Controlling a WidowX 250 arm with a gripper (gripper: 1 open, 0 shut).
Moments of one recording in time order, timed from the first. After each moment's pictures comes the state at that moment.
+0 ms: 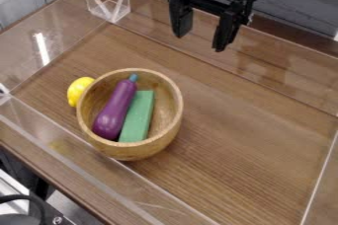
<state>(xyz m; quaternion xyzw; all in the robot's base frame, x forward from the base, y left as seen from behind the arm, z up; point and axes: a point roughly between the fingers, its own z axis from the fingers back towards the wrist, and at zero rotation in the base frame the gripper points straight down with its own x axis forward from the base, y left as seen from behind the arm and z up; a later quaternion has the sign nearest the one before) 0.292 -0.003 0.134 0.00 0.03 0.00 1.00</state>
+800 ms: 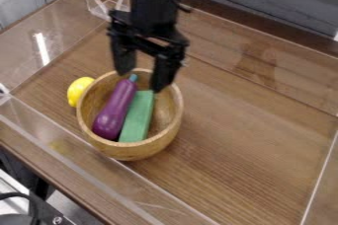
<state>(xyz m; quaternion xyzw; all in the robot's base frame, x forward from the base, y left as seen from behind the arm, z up) 0.224 0.040 0.108 0.00 0.06 -0.01 1.00</state>
